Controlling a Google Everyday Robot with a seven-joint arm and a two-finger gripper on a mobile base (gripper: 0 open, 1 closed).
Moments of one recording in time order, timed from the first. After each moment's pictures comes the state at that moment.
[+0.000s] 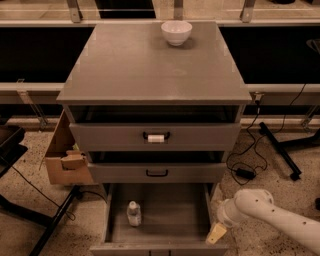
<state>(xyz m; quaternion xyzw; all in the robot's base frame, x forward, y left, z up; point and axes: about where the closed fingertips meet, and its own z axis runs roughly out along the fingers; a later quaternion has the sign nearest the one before) 0.496 -0.226 0.301 -0.54 0.82 0.12 0.16</state>
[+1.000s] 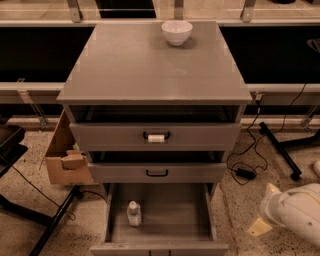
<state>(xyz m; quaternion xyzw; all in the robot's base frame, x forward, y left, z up) 0.460 -0.354 0.503 -0.45 0.87 -0.11 0.18</state>
